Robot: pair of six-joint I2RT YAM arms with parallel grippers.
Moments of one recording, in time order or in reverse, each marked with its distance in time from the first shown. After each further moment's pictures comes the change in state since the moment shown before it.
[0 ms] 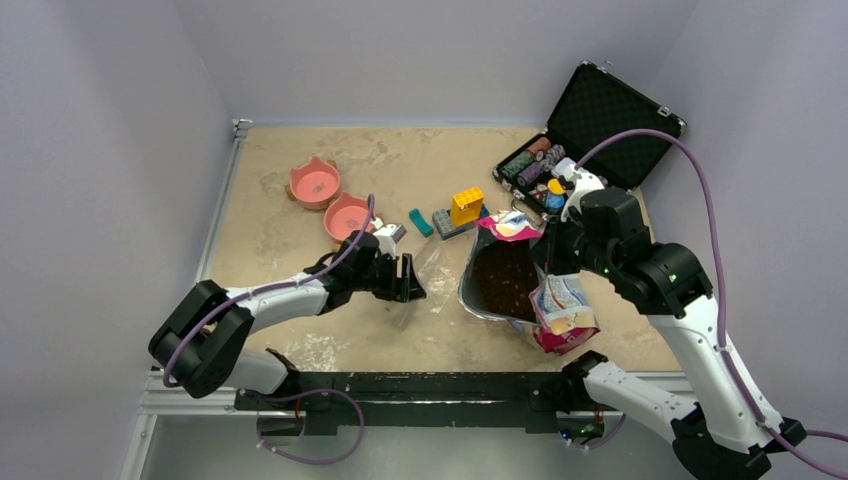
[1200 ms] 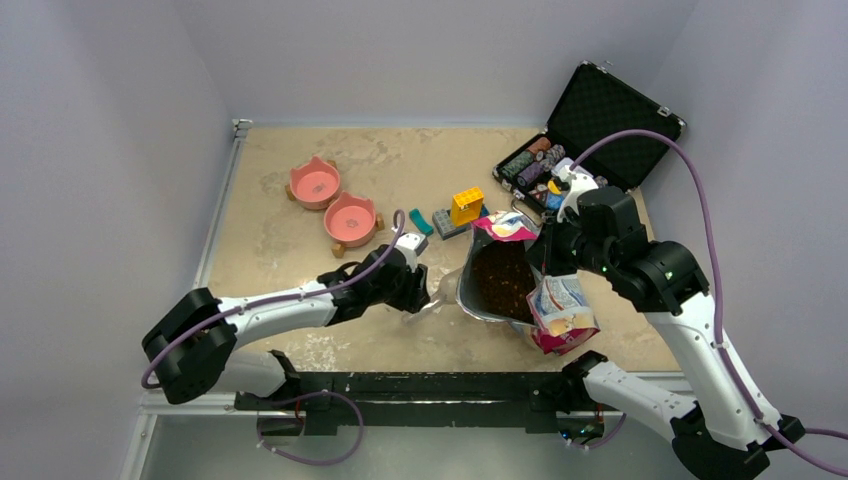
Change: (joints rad) left arm -0.247 -0.054 0.084 -0.164 -0.357 0.084; right arm 0.000 0.010 -0.007 0.002 -0.042 0.000
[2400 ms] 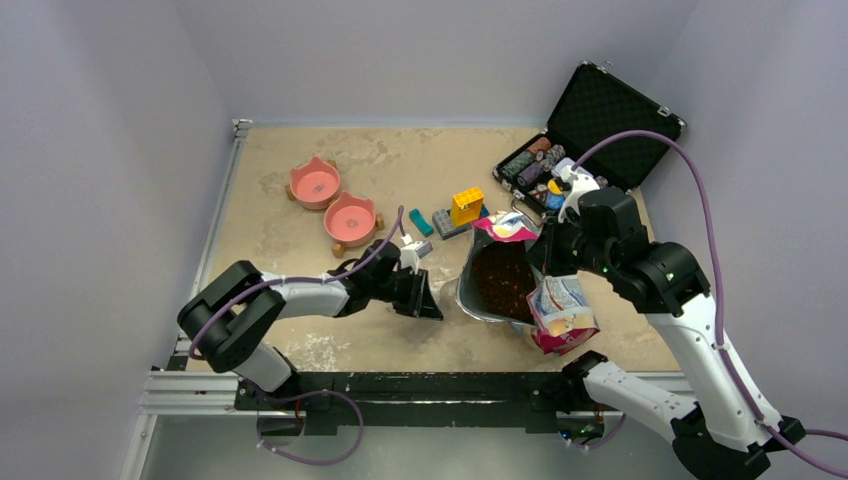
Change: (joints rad) left arm 0.134 0.235 -0.090 0.414 0.635 -0.294; right arm 0.000 -0.008 -0.002 0.001 0.005 0.011
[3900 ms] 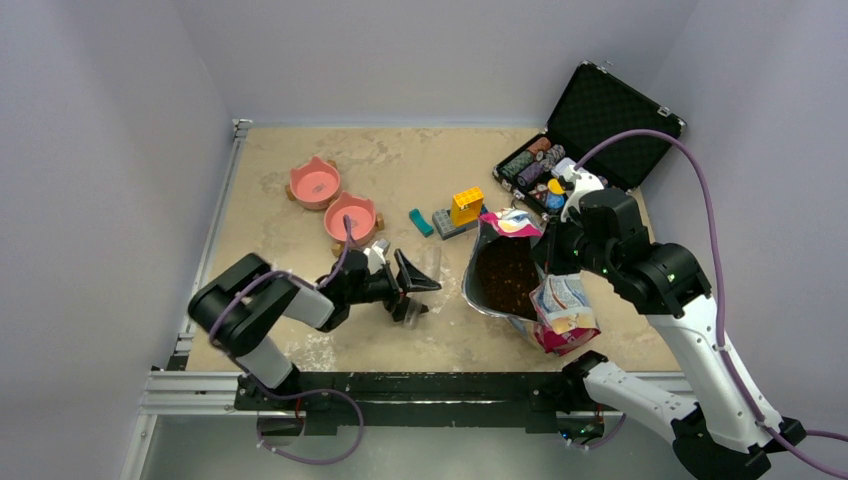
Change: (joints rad) left arm 0.133 0.127 -0.228 0.604 -0.038 -0.738; right arm 0.000 -0.002 0.000 0.001 0.056 -0.019
